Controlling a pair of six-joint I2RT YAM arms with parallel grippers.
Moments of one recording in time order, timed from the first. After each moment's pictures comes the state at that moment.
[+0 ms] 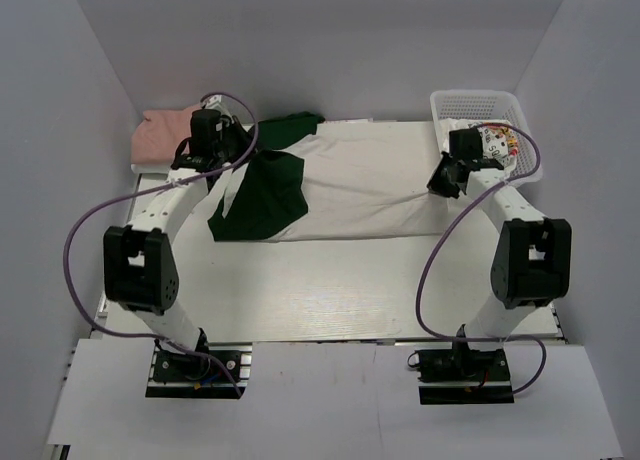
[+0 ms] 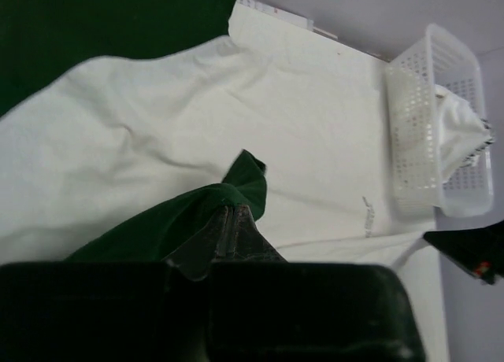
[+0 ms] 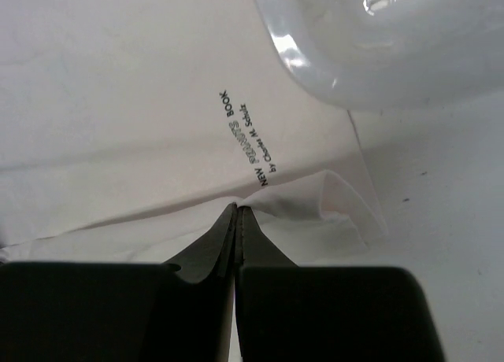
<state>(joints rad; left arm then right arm) -0.16 1.64 1.32 -0.11 0.24 -0.61 0.08 1.67 1.25 -0.49 0.02 0.50</state>
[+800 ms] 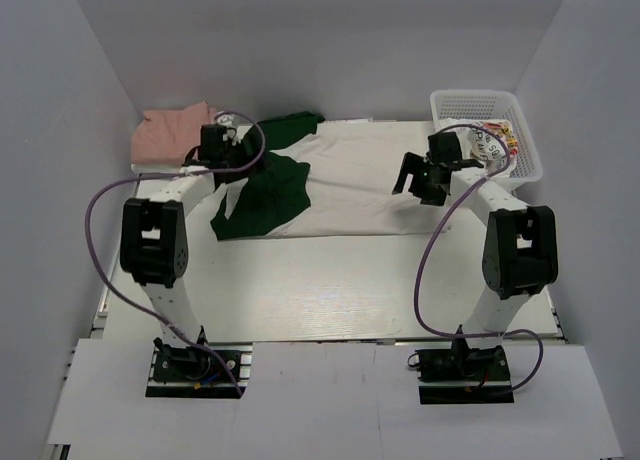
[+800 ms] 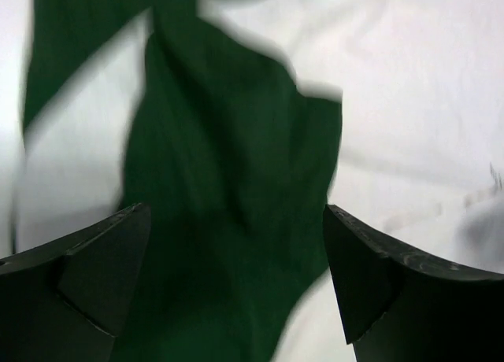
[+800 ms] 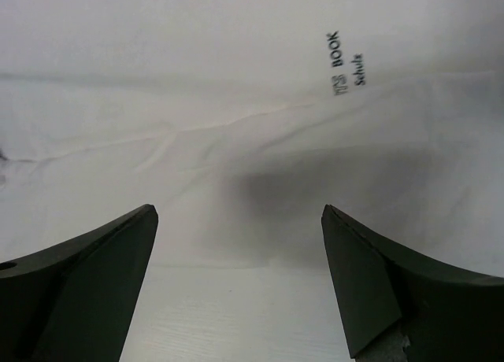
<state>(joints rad) -0.11 1.98 1.47 -0.12 0.26 -0.40 0.15 1.77 1.29 -0.47 -0.10 0.40</state>
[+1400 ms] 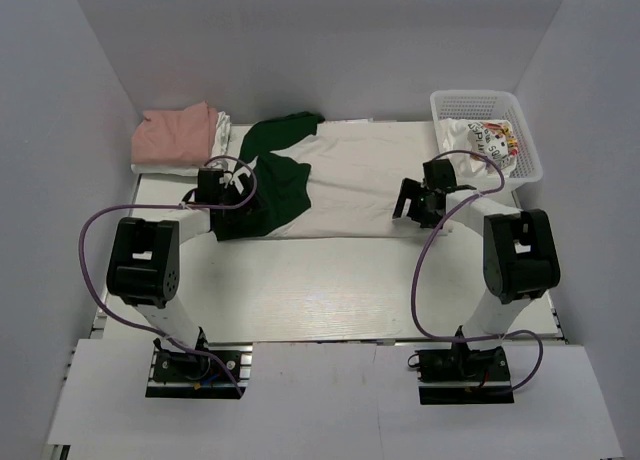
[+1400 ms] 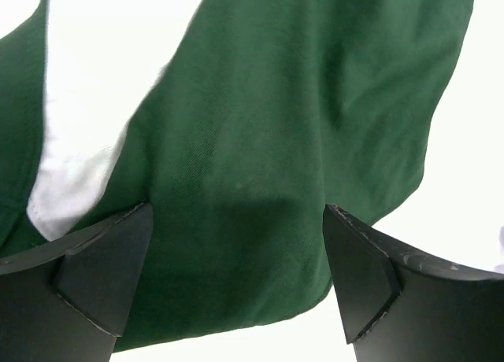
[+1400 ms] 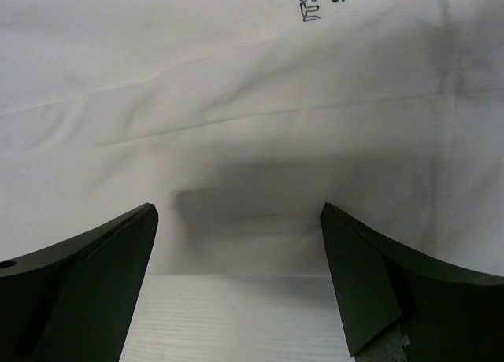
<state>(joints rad) -0.11 1.73 0.91 0.04 0.21 -0.55 0.19 1.77 1.06 -0.32 -0.07 0.40</state>
